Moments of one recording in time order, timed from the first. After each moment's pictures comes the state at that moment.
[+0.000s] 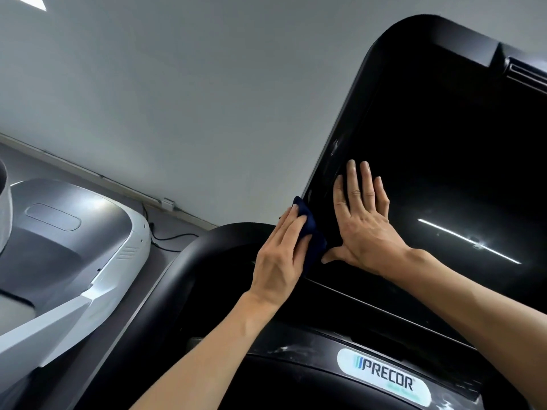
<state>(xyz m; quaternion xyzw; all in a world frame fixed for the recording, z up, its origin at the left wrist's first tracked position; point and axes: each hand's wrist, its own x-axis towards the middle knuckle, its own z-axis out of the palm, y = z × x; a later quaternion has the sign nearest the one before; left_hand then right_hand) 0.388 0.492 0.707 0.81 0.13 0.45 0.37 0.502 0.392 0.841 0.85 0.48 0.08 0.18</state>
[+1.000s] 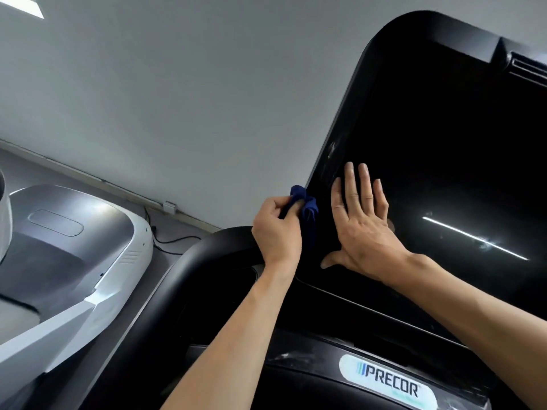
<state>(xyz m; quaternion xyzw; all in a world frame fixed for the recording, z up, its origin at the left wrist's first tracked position) 0.426 0.504 0.777 0.49 0.39 0.38 0.68 0.501 0.394 0.842 0.86 0.48 0.07 0.18</state>
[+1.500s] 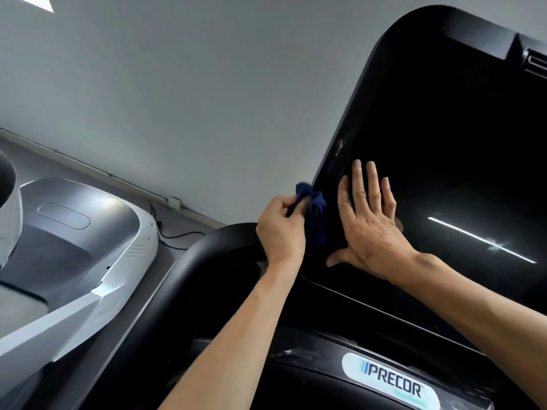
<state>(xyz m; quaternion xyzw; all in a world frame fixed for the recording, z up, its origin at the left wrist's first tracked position) 0.422 0.503 0.771 0.50 0.39 0.36 0.68 0.504 0.392 0.840 0.86 0.48 0.07 0.18</state>
